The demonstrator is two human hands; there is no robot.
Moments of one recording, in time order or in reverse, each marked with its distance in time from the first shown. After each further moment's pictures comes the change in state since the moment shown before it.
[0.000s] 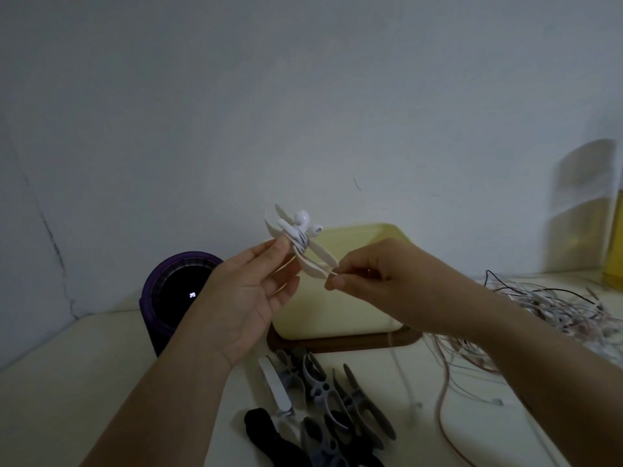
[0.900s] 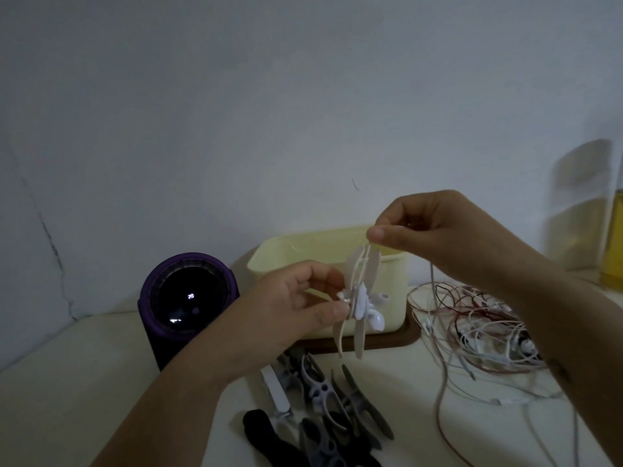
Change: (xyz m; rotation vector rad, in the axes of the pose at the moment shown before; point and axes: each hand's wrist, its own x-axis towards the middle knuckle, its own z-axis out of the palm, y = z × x) left_hand -0.008 -0.008 0.003 0.624 -0.440 0.049; right_hand -0.001 0.013 -0.040 0.214 0.232 -0.055
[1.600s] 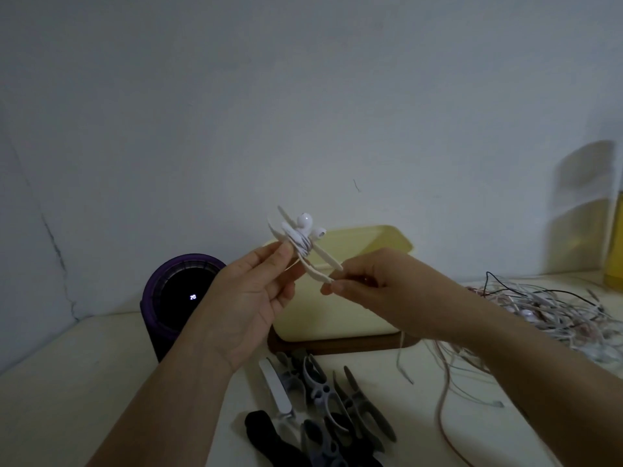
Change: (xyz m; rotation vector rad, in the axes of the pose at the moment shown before) left_hand 0.007 0.000 -0.008 -0.589 0.422 -0.037; right_hand -0.007 0.002 0.046 -0.184 -0.241 0.074
